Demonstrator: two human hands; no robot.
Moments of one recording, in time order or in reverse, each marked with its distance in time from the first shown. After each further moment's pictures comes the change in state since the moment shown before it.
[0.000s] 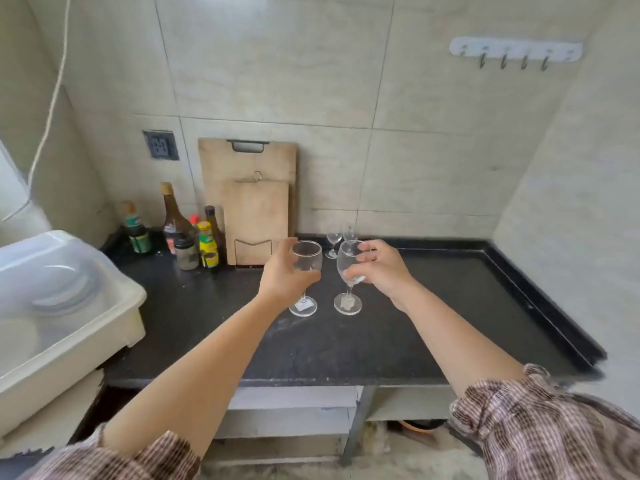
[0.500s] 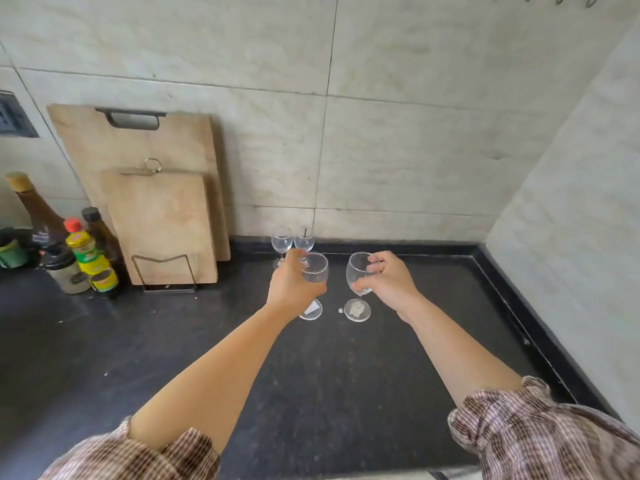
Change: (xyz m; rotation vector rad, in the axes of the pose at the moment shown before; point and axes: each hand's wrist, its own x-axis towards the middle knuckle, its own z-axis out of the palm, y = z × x) left_hand 0.200 -0.016 0.218 0.071 -0.138 -0.115; right_hand 0.225 0.114 -0.142 -0.109 0.073 0.169
